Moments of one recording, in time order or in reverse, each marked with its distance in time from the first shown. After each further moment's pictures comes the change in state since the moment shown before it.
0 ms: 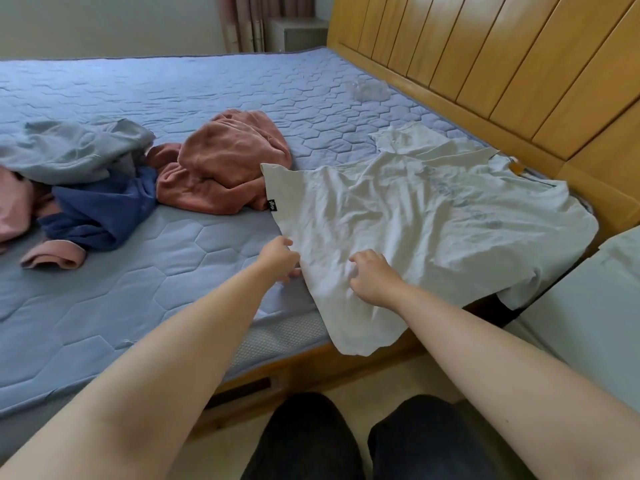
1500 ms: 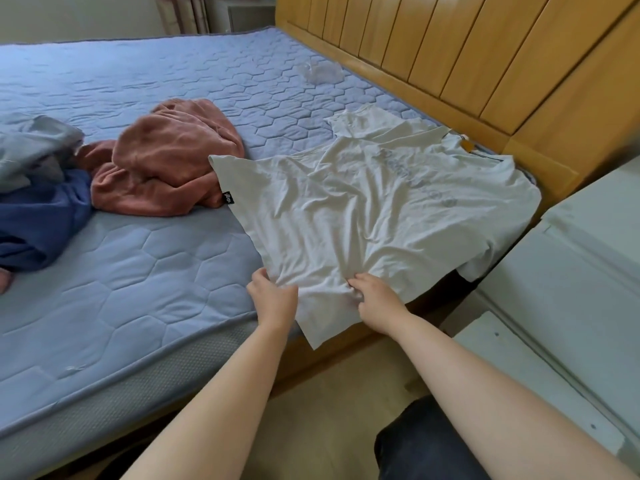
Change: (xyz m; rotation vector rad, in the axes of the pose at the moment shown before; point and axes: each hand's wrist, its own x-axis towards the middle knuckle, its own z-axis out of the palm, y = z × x) left_hand -0.044 -0.036 0.085 -0.173 0.297 0.098; right_hand -0.041 0.067 0.023 0.119 0.025 0.079
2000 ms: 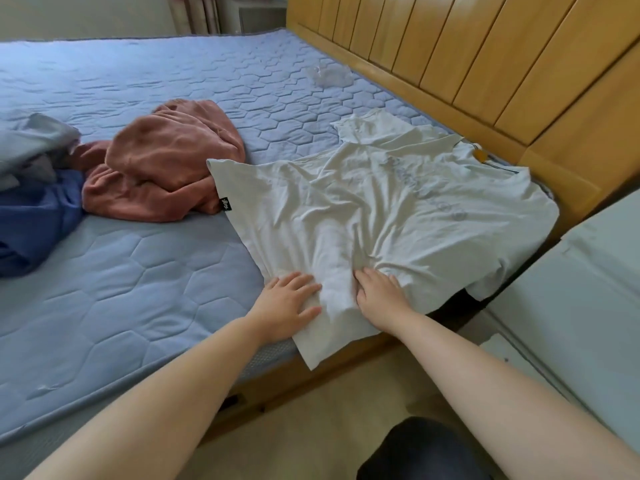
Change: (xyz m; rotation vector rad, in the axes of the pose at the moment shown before) left_hand 0.047 0.001 -0.002 1.085 -0.595 0.735; right_hand 0.056 0.019 -0.005 -0.267 0.044 -0.023
